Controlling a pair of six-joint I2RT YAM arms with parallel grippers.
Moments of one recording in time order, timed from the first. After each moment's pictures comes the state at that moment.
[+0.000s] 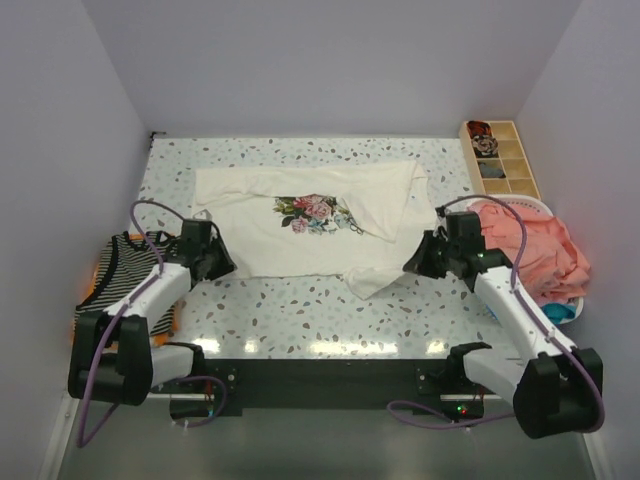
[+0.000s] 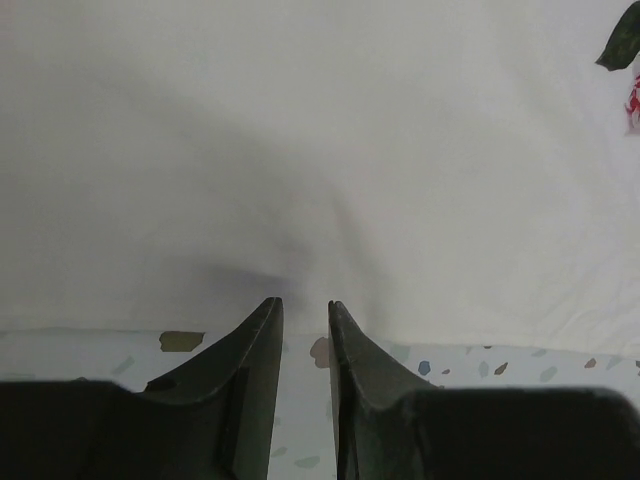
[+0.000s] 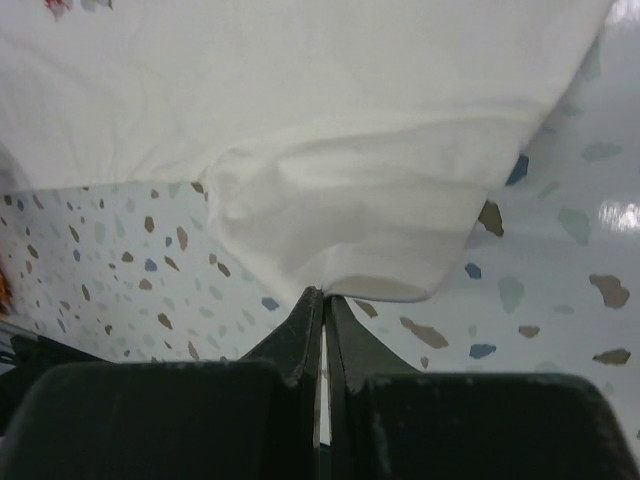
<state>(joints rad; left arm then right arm) -0.11 1.23 0.55 -0.28 0.03 -0.53 0.17 1.10 0.72 -0.52 -0.27 0.50</state>
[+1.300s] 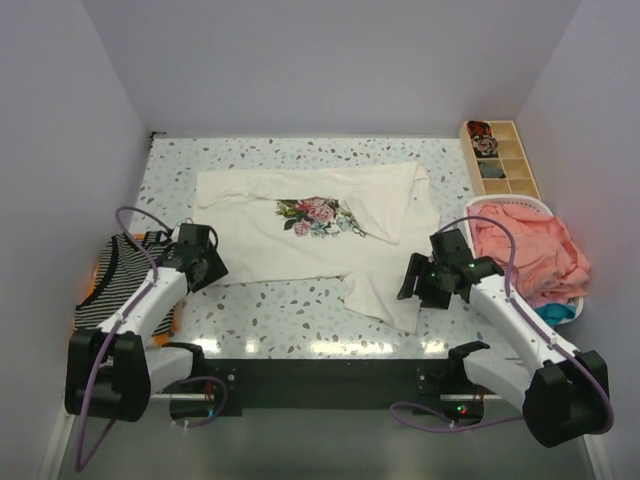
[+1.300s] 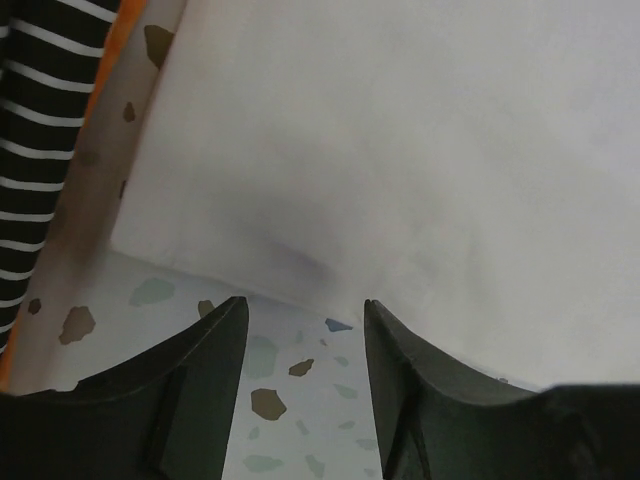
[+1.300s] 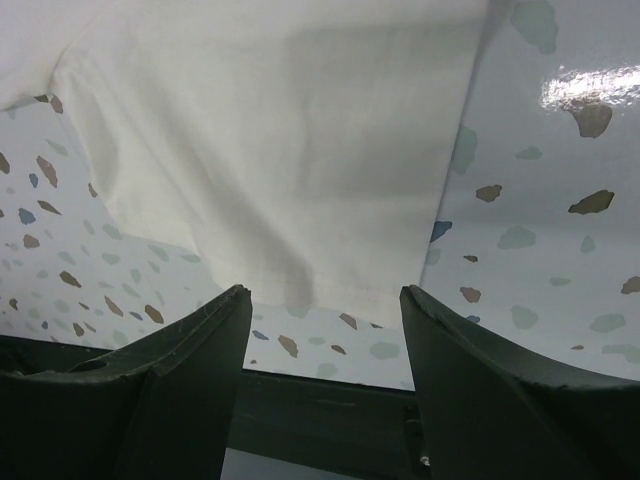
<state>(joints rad) -0.11 1.16 0.57 -0.47 -0.19 -0.62 0.29 1.03 0.64 -0.77 -0.12 0.60</state>
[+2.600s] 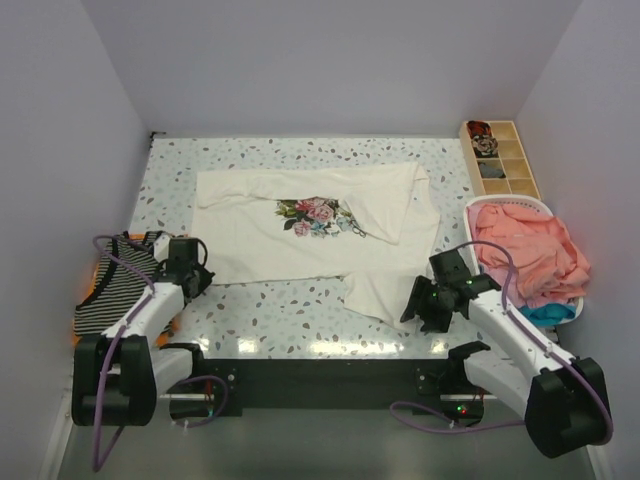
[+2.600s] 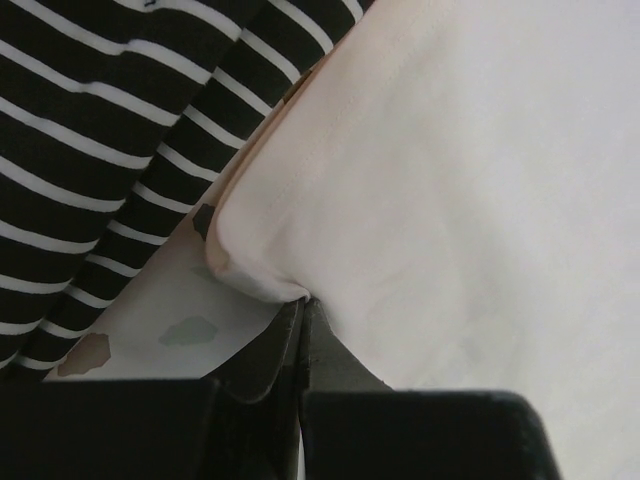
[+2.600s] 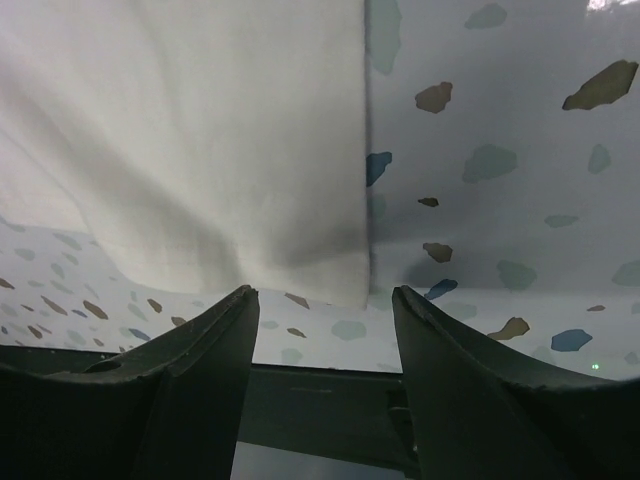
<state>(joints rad) 0.00 1.11 0.41 -0.28 -0.25 -0.81 0.29 0.95 0.49 -0.79 -0.14 0.70</state>
